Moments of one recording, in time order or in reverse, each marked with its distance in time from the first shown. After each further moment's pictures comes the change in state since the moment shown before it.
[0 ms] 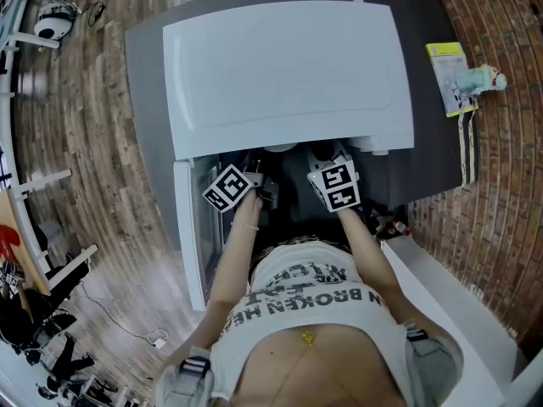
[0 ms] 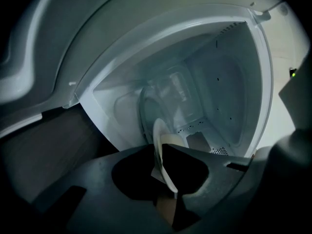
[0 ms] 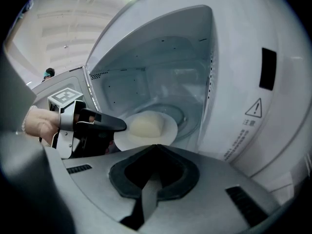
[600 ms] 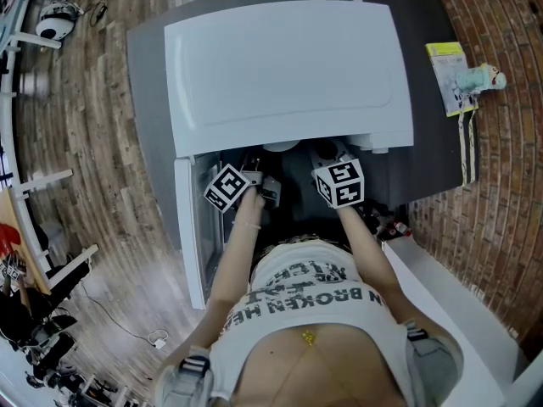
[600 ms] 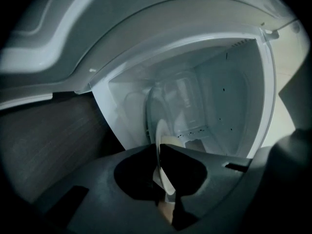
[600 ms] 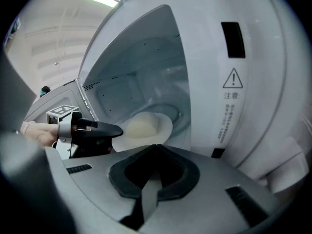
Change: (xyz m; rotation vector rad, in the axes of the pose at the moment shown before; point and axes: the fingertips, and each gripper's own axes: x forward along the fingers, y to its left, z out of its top) left arm -0.003 0.003 -0.002 -0.141 -0.034 -0.011; right arm -0.002 -0.006 -0.007 0.165 -0.040 0.019
